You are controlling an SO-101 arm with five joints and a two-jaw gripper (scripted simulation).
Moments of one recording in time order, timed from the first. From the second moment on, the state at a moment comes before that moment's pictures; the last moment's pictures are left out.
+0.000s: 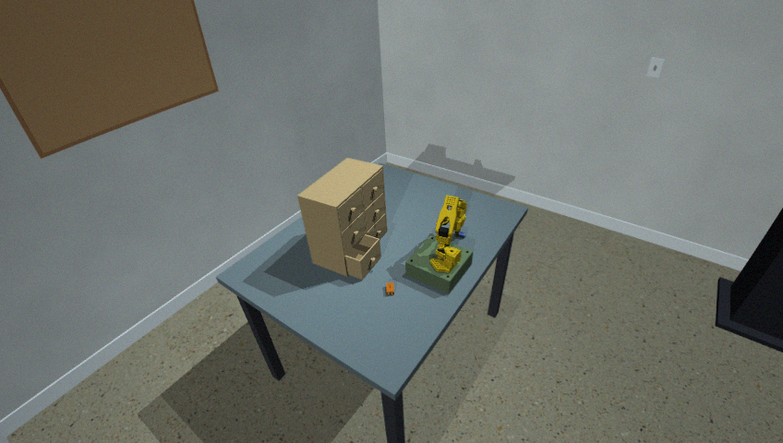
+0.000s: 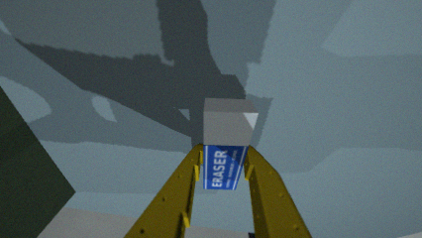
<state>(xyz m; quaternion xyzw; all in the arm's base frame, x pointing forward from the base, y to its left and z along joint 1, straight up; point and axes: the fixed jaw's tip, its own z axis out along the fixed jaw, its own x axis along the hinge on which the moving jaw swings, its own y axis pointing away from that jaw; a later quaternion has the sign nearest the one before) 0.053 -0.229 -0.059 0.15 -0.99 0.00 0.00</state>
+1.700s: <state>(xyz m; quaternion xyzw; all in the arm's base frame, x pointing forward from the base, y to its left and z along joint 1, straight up) 0.049 -0.224 0.043 0.37 -0.93 0.07 0.01</state>
